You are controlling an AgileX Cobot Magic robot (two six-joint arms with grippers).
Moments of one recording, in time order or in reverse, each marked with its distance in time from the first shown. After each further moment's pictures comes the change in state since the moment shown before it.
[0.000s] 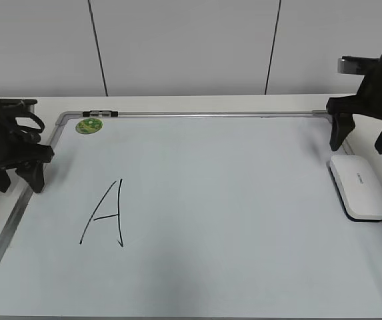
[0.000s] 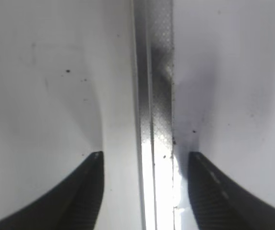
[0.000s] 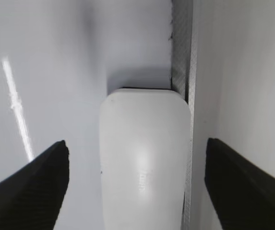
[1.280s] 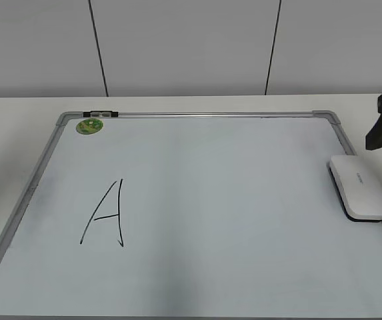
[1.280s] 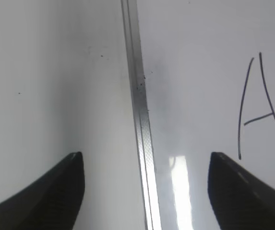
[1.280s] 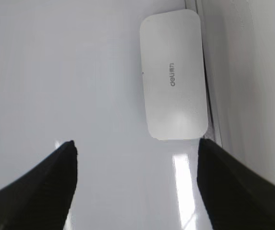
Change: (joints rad) left arm -0.063 -0.681 0.322 0.034 -0.007 0.000; right arm 0.016 -0.698 0.723 0.142 -0.412 0.036
